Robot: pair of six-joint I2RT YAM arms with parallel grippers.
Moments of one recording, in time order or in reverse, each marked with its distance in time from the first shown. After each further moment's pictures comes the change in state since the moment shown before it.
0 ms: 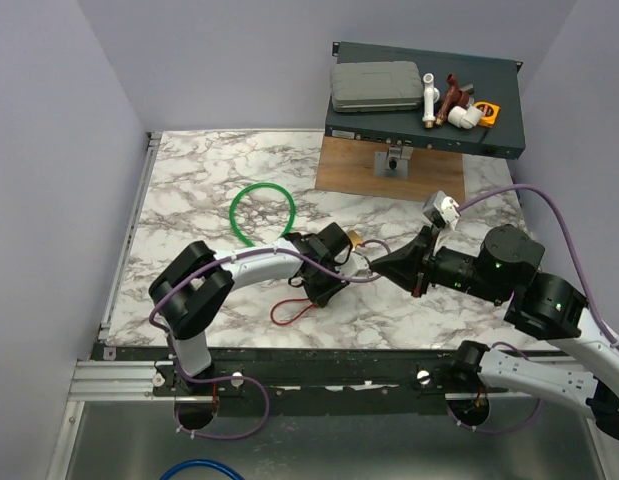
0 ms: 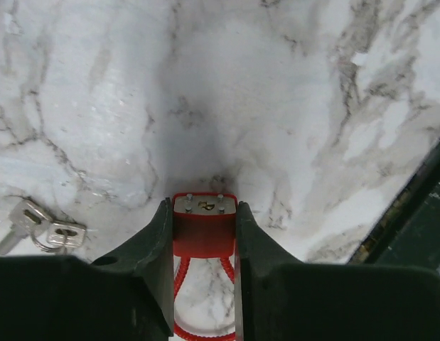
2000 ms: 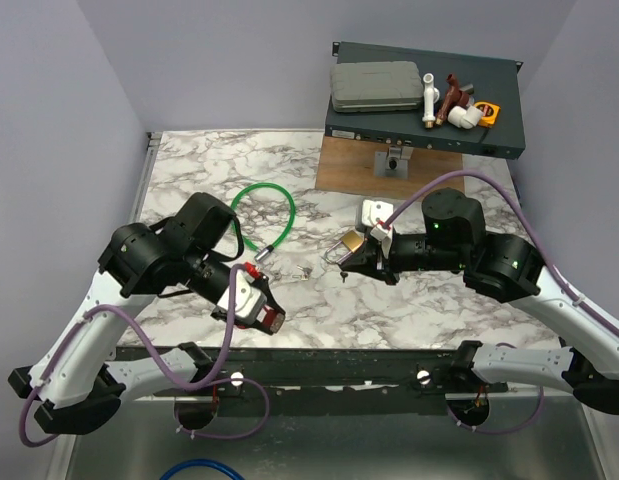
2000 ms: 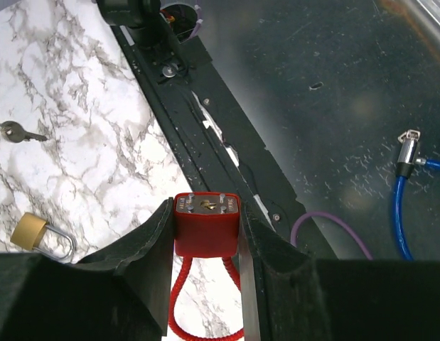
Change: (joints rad) left arm 0.188 -0.705 0.454 -0.997 0.819 0.869; right arm 0.010 0.316 0.260 -0.172 -0.248 -0.518
